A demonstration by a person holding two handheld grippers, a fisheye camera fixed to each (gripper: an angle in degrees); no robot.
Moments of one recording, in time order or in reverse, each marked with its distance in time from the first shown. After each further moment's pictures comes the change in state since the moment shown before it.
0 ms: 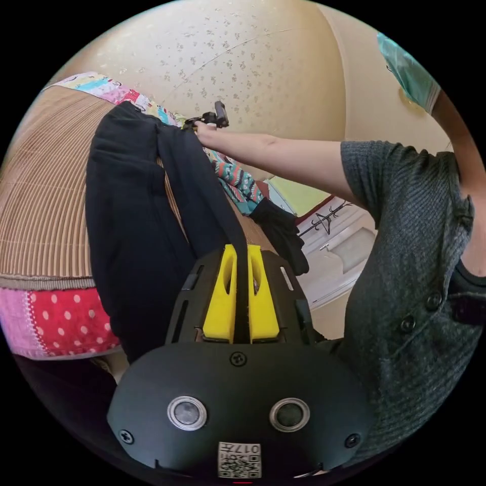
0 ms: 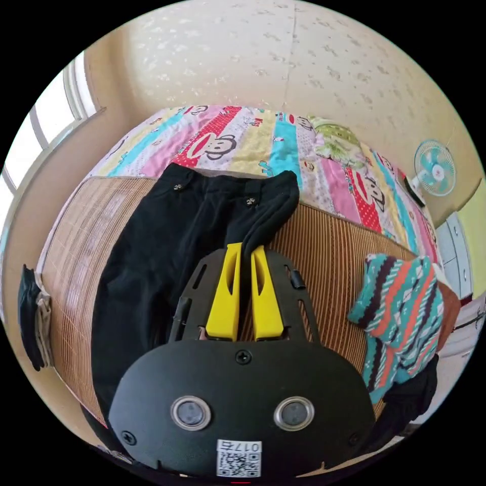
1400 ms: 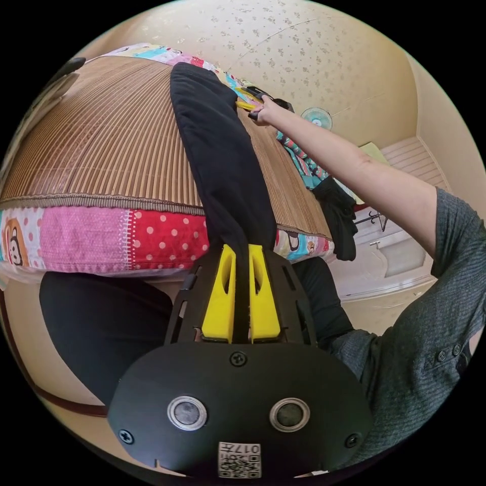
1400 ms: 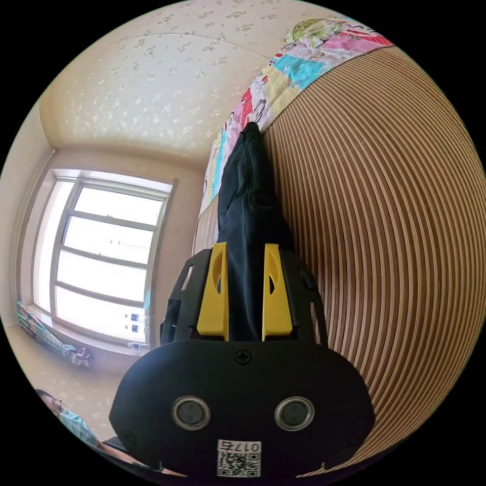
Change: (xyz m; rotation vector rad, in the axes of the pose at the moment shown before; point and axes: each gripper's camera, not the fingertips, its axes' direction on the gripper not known) left arm -0.081 -0.005 -0.061 -0.246 -0.221 -0.199; right arm 0.110 0.168 0.114 -0.044 -0.938 0.620
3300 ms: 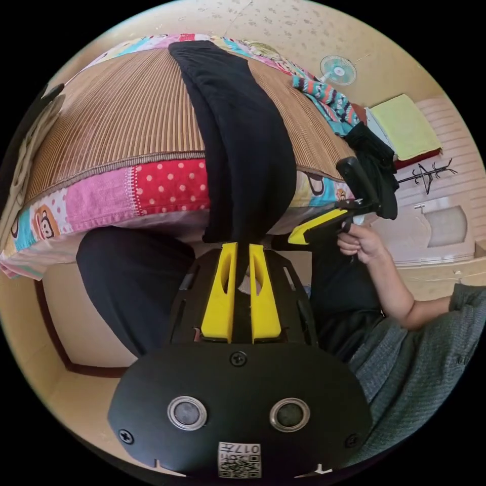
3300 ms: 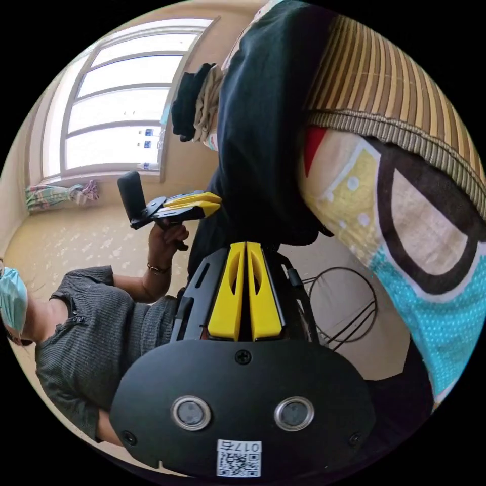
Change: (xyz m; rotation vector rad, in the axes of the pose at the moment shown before) left arm 0.115 0.010 0.046 -0.146 -0.269 0.043; right arm -0.089 0.557 -0.116 -0.743 -0.159 -0.261
